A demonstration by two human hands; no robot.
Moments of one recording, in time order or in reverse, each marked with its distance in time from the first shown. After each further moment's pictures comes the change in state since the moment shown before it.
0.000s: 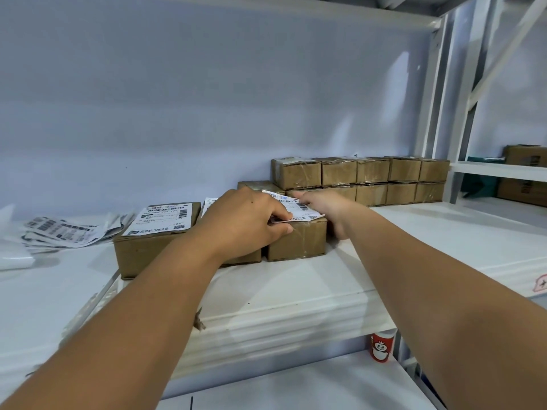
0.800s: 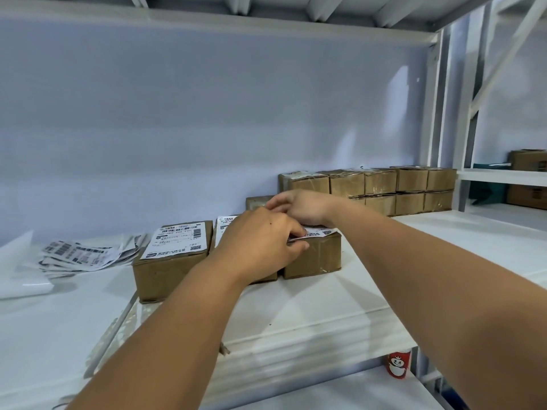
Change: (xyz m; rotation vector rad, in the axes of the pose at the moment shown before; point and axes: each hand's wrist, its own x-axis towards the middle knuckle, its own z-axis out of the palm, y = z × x) left_hand -0.003 0.005 -0.003 0.031 0.009 0.000; right_hand 0.018 -0.036 0.028 -0.702 -0.213 -0.368
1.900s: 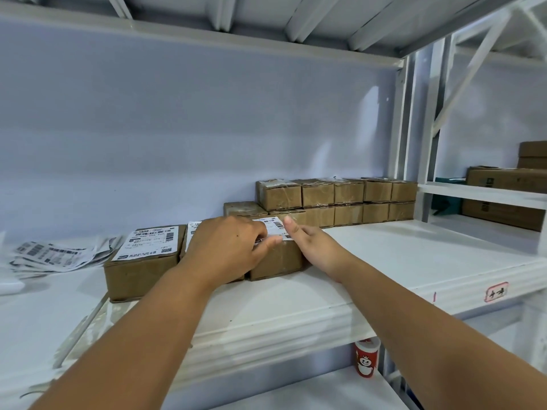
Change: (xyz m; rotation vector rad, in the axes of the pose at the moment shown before) left_hand 0.001 -0.001 0.012 0.151 0.105 -0.045; right_hand -0.089 0.039 0.019 0.263 0.293 -0.010
